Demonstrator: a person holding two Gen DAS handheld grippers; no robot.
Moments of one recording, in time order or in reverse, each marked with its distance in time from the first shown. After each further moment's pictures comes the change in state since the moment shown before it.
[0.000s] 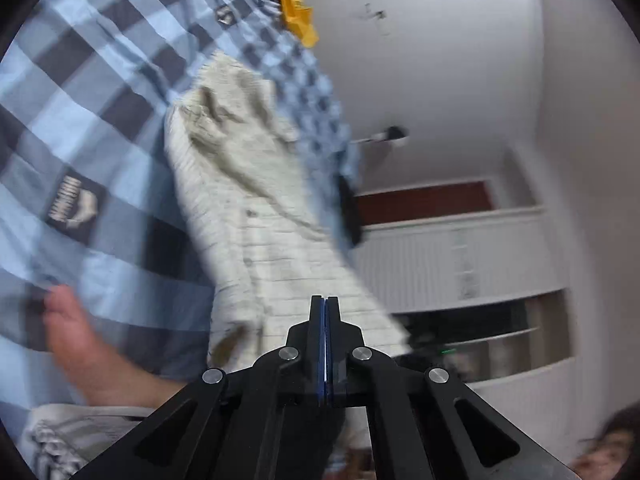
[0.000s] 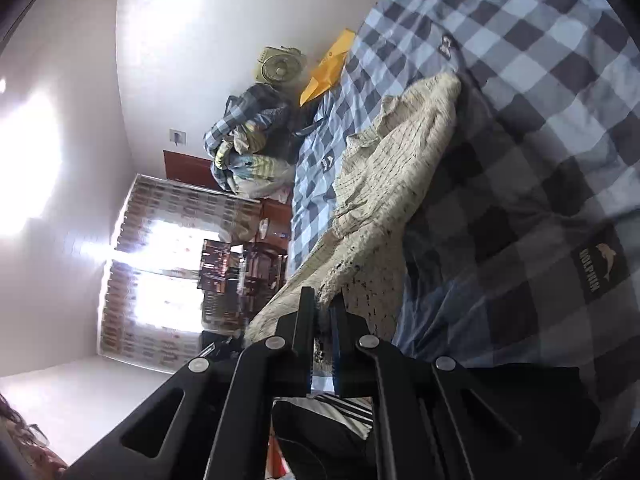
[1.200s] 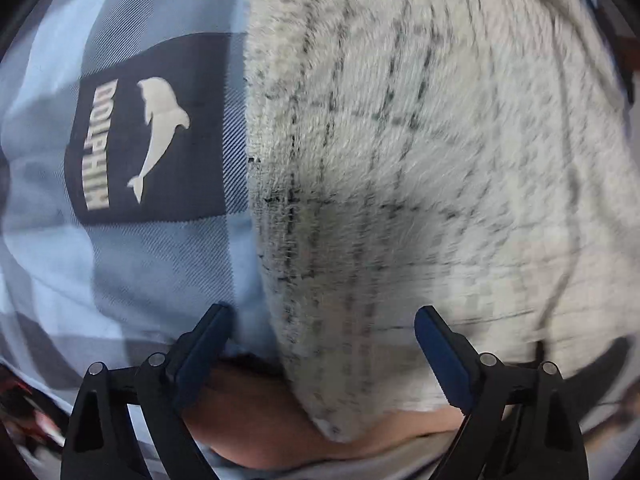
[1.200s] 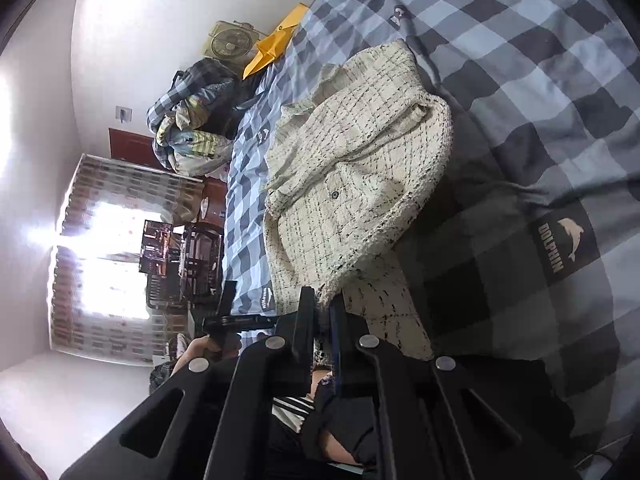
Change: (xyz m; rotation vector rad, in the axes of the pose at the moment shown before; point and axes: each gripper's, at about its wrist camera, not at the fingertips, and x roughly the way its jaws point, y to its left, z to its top) left arm 0.186 0.165 -0.004 0.081 0.655 0.922; right arm 0.030 -0.039 -0.004 -0.018 0.059 -0.192
